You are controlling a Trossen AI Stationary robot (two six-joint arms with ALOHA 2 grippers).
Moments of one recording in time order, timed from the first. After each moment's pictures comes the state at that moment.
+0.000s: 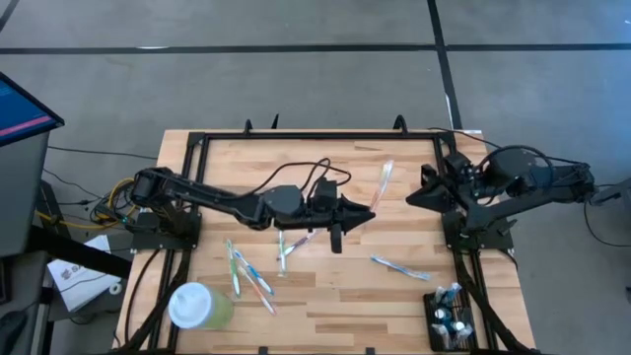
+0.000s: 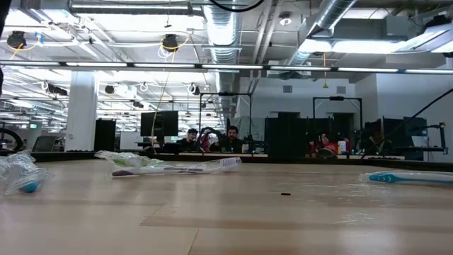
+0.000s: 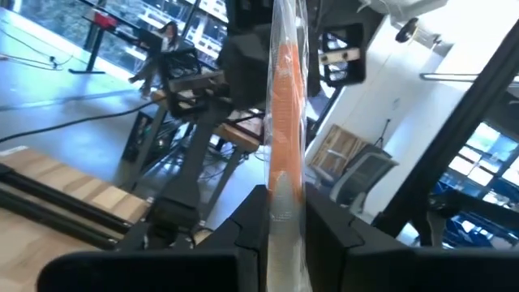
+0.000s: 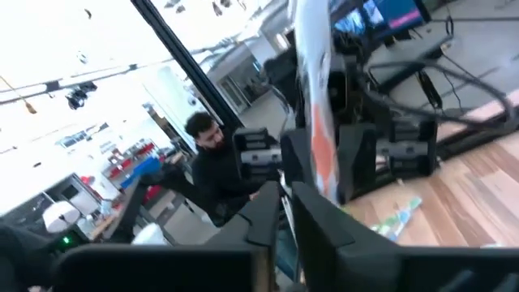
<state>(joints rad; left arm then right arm) -0.19 1.75 1.42 0.45 -0.24 -0.46 0.19 0.67 0.92 -0.17 -0.05 0.63</state>
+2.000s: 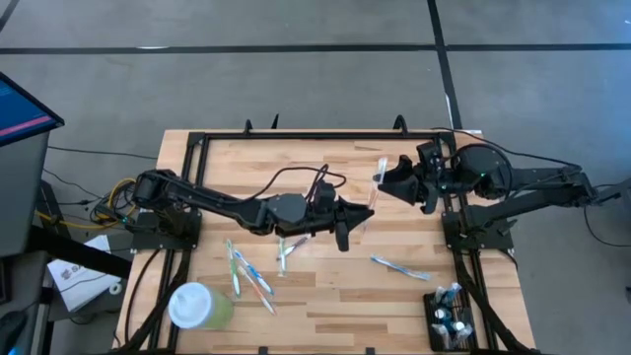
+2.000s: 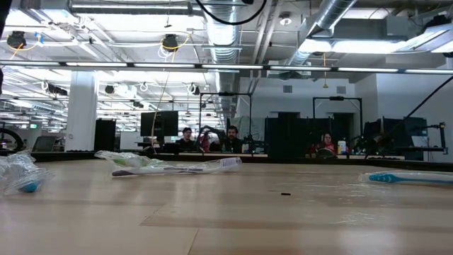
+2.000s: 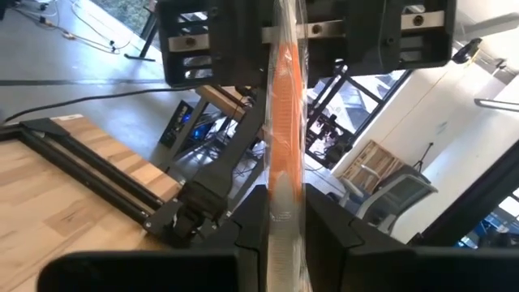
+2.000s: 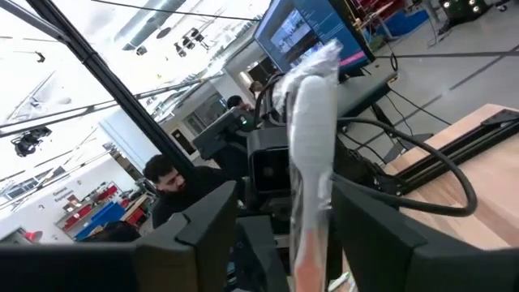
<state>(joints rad) -0.20 1.77 1.42 0.40 -0.41 -0.58 0.06 0.87 0.92 0.05 0.00 0.66</state>
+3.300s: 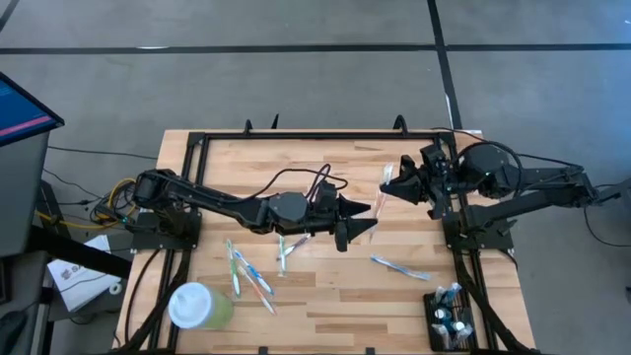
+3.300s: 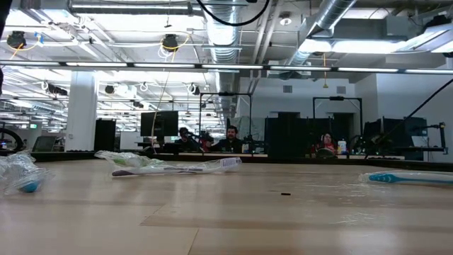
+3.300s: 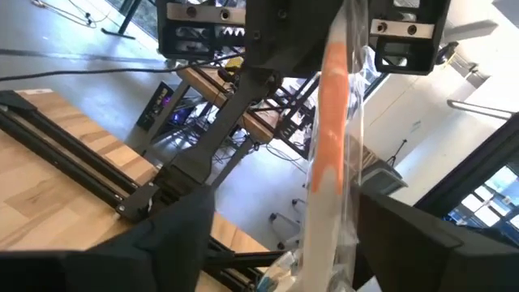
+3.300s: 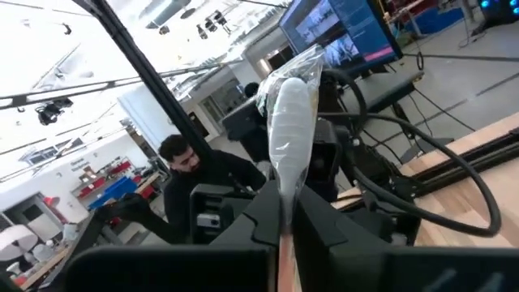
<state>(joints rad) -0.20 1.77 1.42 0.40 -0.33 -0.65 0.07 0.85 0.92 0.04 -0.09 0.59</state>
